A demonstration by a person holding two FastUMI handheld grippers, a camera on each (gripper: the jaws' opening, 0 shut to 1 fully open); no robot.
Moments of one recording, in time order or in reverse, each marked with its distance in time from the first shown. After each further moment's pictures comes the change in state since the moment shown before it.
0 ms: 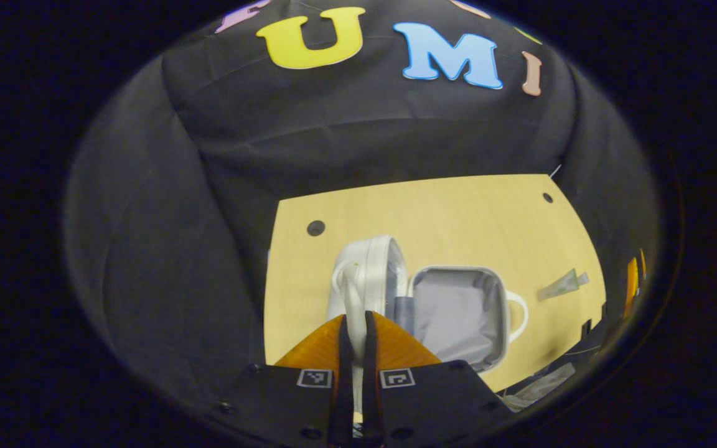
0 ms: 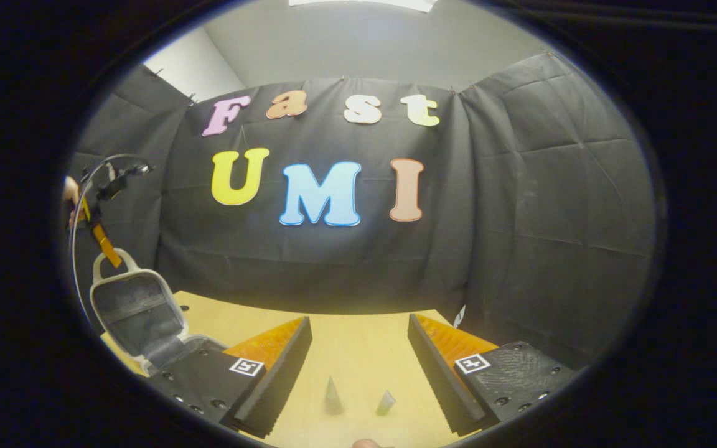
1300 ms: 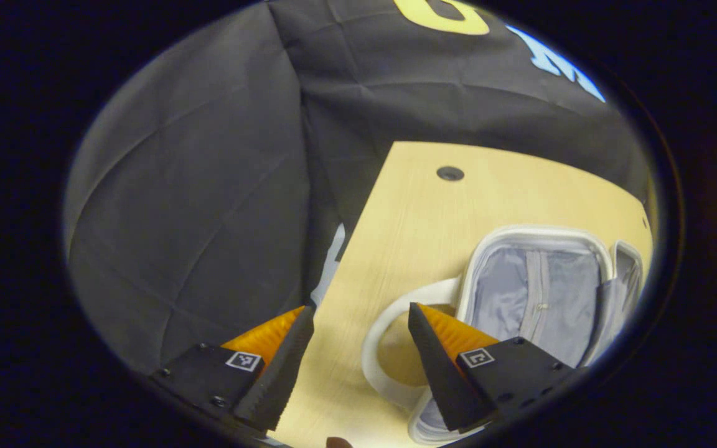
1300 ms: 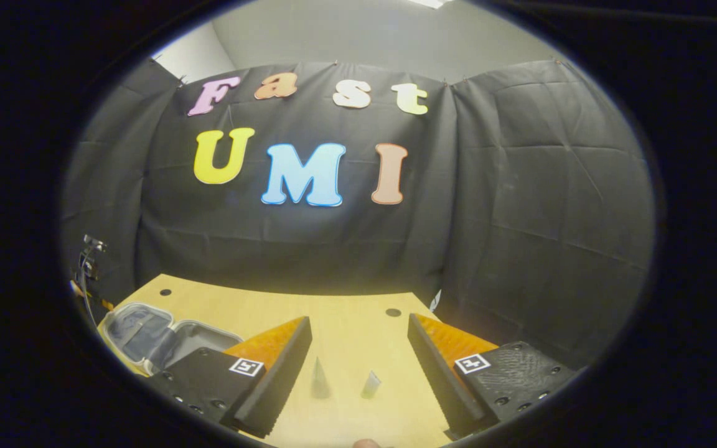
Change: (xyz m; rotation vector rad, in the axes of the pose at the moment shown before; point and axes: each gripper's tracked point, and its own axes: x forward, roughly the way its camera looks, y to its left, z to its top) left arm 0.164 0.178 -0.151 -0.290 -0.152 0.337; right arm -0.023 -0.013 -0.016 -0.050 0.096 -0.089
